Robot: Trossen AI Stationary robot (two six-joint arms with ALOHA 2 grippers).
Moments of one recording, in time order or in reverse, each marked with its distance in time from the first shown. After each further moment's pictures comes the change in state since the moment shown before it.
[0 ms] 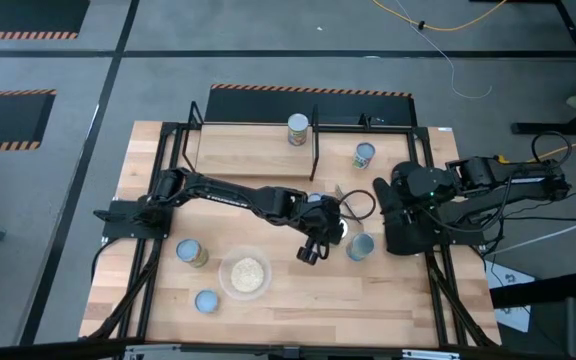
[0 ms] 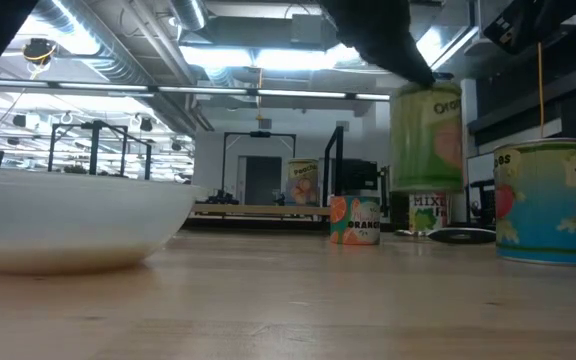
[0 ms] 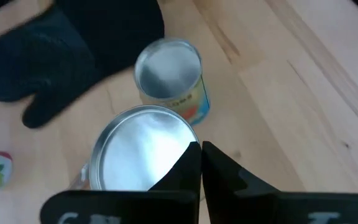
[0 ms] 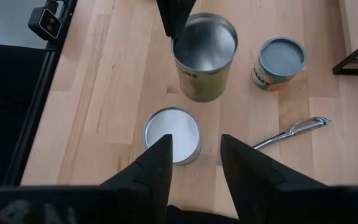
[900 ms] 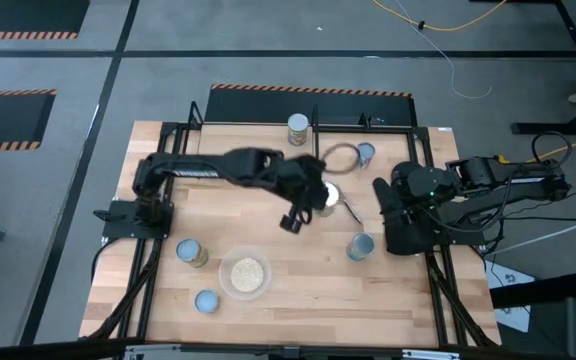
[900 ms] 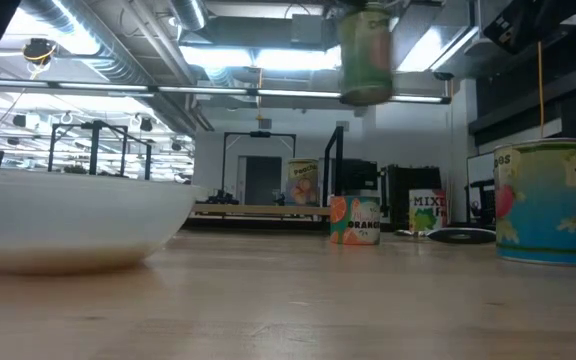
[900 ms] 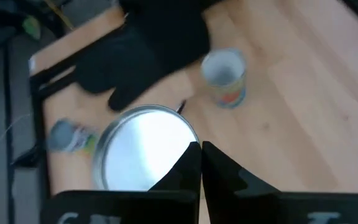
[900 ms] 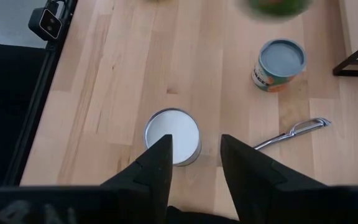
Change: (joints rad) left arm 0.105 -0.197 0.151 -0.319 -0.005 0.108; right arm 0.000 0.001 0.001 0.003 0.000 -0.004
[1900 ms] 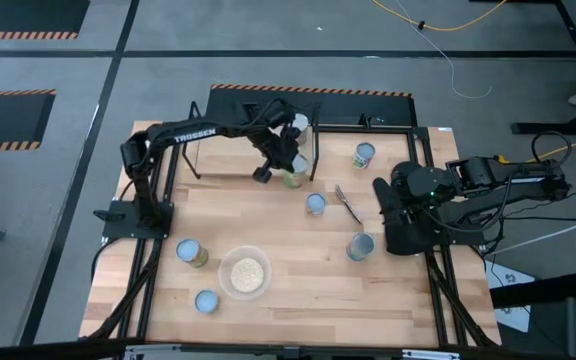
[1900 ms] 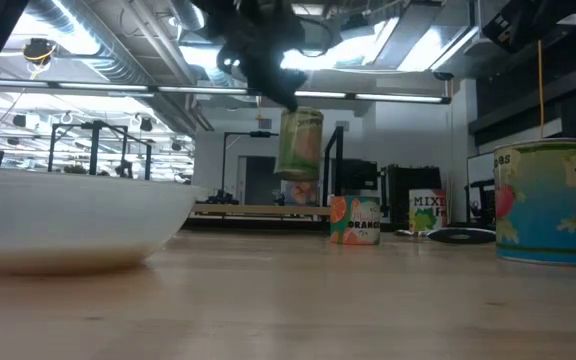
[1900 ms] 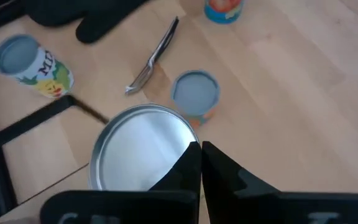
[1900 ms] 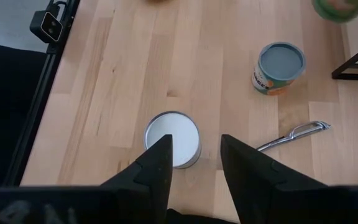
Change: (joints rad) left arm 0.457 -0.084 -0.393 0.062 0.491 0.419; right arm 0.000 0.000 0.000 0.009 0.001 -0.004
